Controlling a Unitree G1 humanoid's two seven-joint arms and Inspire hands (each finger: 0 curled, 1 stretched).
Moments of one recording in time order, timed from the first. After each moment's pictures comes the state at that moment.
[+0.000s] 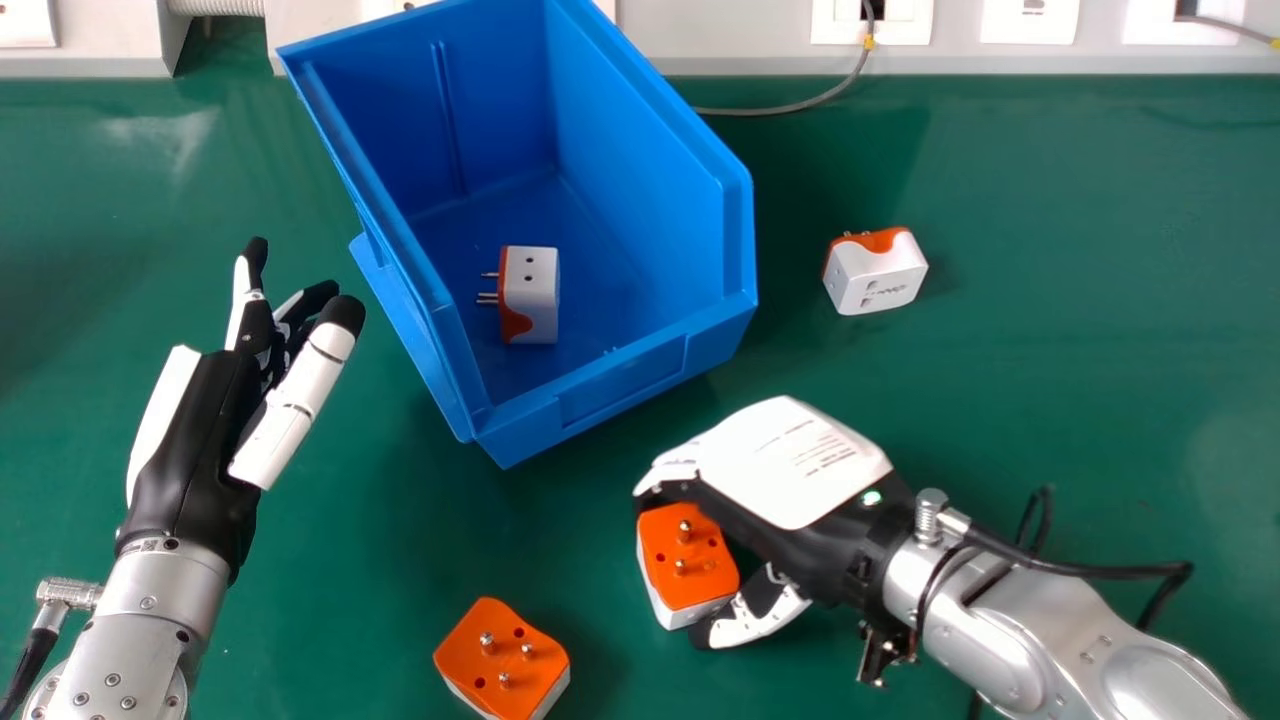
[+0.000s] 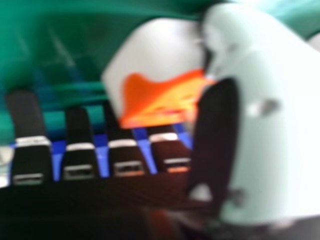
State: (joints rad) left arm 0.07 0.31 0.21 0.07 0.00 -0.10 -0.19; right arm -0.25 -0.48 0.59 0.20 -0.92 -0.21 0.13
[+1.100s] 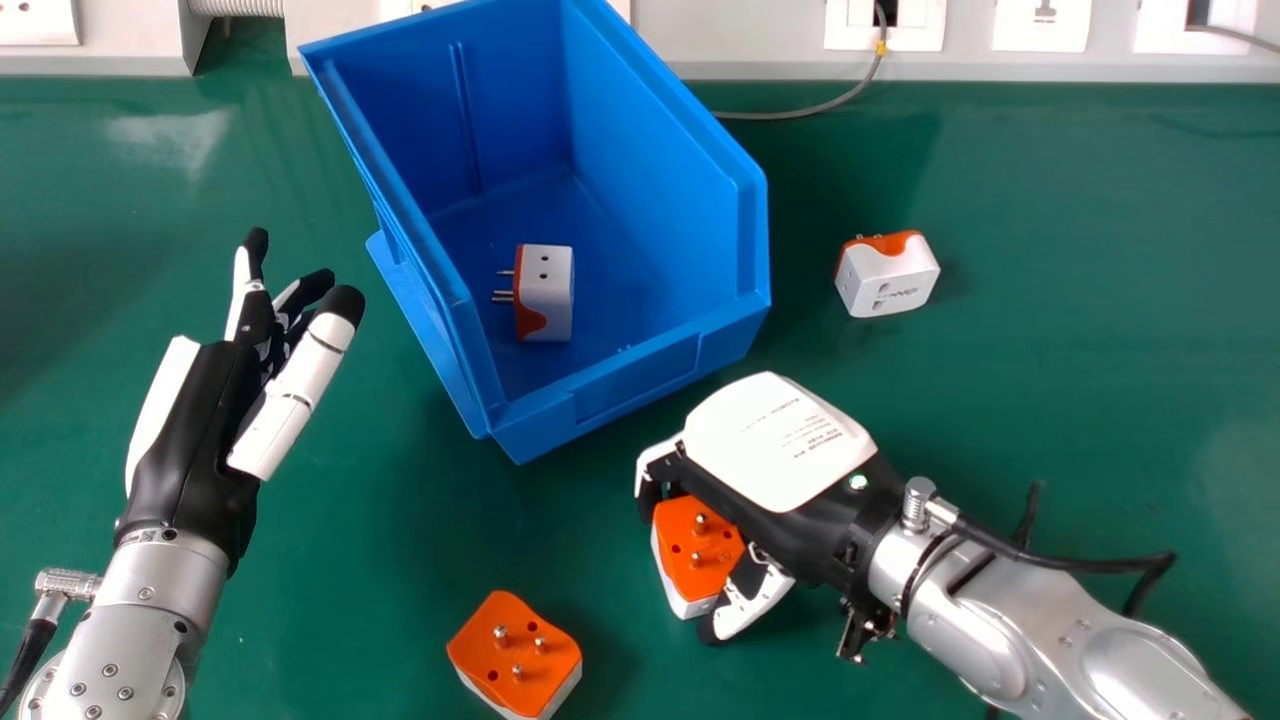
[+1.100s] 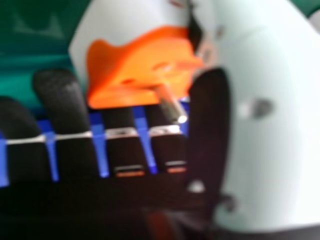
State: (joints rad) left arm 0.07 0.31 0.22 0.06 -0.01 -0.07 -0.20; right arm -0.29 -0.47 0.63 0.25 -0.90 -0.21 -0.01
